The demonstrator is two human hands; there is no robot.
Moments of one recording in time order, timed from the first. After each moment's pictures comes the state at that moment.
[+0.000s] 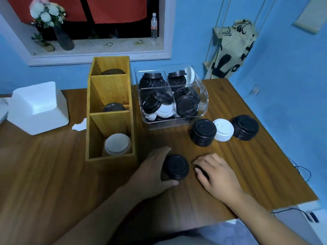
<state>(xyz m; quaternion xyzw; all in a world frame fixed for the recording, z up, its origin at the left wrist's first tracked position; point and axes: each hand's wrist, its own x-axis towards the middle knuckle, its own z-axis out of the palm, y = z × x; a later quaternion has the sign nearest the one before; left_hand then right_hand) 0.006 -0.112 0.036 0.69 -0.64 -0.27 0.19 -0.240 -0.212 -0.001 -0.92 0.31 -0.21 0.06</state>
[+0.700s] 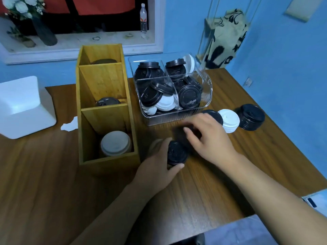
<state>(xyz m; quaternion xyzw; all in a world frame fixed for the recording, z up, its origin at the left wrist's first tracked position) 0.009 -0.130 0.008 0.69 -0.63 -0.22 0.26 -0.157 -0.245 0.061 -0.89 0.32 -0.30 0.09</state>
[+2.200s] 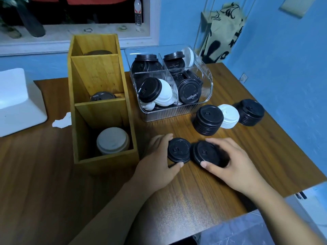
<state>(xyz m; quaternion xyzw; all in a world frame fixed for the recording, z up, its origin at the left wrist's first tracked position) 0.013 -0.132 0.005 0.67 -0.64 -0.24 0.29 -0.228 -0.201 0.025 -0.82 0.45 -0.24 0.25</state>
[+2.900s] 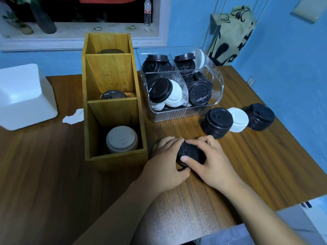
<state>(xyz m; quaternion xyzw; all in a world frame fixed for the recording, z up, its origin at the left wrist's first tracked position) 0.015 -0.132 0.005 0.65 -0.67 -0.21 0.28 -0.159 -0.197 0.009 -0.84 0.44 -0.23 0.23</state>
